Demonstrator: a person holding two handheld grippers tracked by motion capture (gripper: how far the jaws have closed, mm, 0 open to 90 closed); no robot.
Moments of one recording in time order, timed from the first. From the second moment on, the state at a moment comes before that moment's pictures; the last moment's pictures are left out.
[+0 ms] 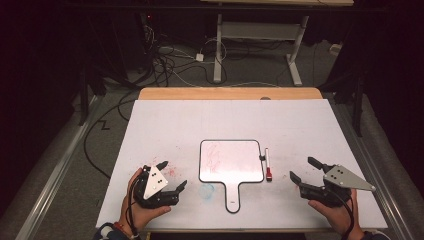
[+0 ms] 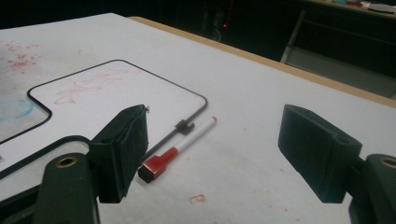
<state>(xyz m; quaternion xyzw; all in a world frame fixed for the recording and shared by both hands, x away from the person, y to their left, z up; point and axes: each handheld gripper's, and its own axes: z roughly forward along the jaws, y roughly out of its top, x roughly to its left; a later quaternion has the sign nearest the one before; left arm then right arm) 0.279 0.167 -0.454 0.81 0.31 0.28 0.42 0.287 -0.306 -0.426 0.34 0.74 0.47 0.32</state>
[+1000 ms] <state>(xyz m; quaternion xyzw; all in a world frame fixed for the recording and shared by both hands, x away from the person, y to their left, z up) 0.283 0.170 -0.466 0.83 0.31 0.26 0.39 0.364 -0.264 -0.435 0.40 0.82 0.37 0.15</state>
